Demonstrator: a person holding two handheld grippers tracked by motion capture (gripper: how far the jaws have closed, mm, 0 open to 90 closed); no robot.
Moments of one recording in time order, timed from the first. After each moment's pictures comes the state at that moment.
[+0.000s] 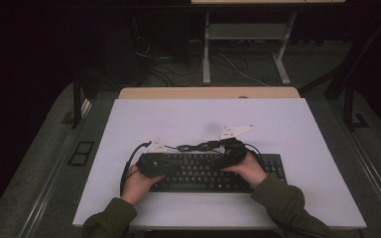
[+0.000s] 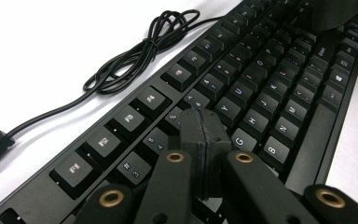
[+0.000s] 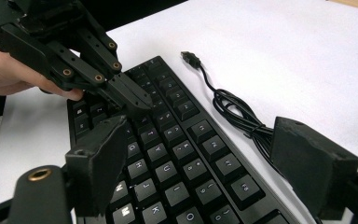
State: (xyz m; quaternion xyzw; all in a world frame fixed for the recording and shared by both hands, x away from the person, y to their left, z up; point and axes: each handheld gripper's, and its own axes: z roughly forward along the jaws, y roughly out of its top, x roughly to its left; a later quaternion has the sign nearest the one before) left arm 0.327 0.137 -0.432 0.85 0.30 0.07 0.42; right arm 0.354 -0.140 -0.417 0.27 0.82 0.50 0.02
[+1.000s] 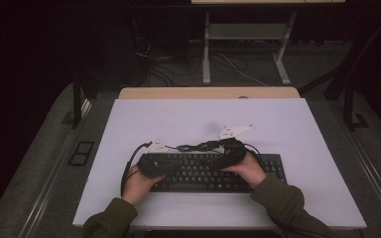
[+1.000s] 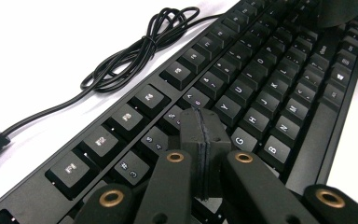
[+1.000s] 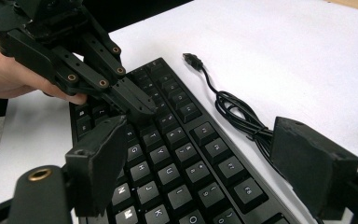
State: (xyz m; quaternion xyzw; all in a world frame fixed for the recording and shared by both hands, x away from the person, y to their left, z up) left arm 0.326 0.136 -0.433 0.85 0.30 0.06 0.42; right arm 0.354 -0.139 -0.416 0.26 0.82 0.50 0.02
